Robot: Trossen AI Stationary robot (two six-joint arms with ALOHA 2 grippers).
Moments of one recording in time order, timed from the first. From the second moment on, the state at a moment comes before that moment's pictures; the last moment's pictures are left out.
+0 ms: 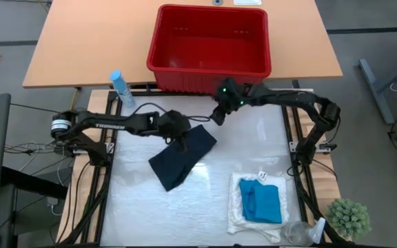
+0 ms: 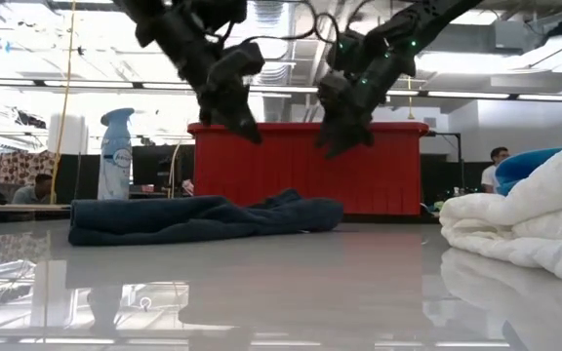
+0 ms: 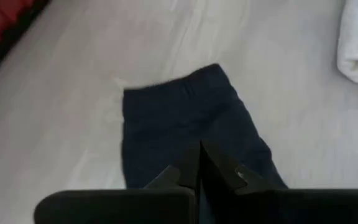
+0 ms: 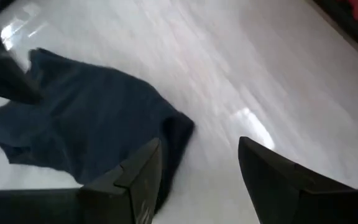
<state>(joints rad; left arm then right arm) 0.19 1.51 1.01 -0.25 -0.08 -0.12 -0.50 1.66 1.26 -0.48 -0.25 0.15</state>
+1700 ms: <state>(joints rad) 0.19 1.61 0.83 0.02 -0.12 -0.25 -0.33 2.01 1.26 -0.43 -0.22 0.27</state>
